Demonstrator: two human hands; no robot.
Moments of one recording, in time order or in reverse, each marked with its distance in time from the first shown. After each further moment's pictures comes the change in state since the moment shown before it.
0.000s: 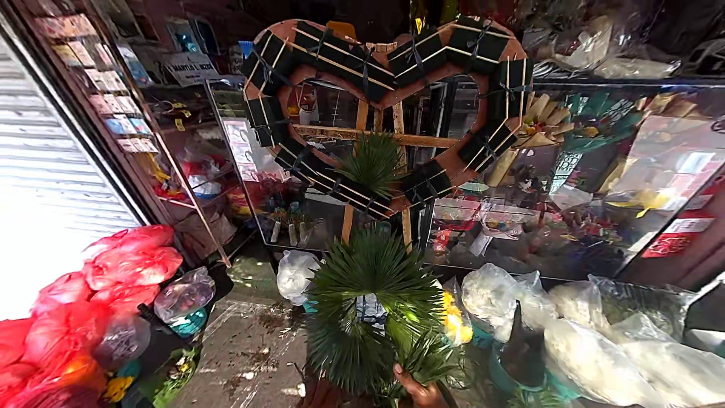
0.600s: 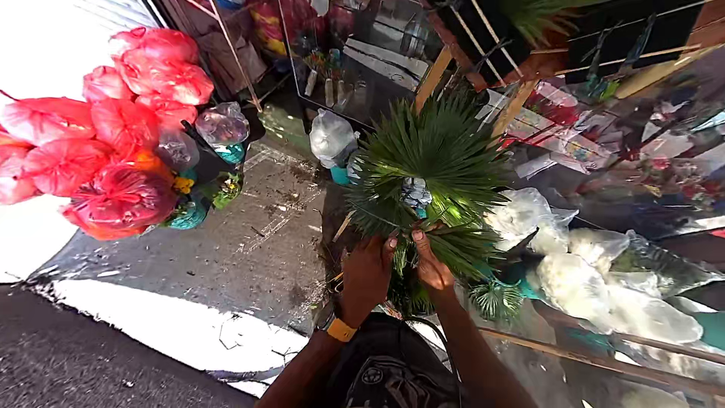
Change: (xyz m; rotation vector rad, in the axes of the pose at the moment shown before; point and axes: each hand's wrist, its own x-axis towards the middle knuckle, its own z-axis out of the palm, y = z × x) left_hand 0.008 0.000 -0.002 -0.537 0.148 -0.327; right_hand 0.011 0.013 0.103 -0.127 -0.155 -0.625
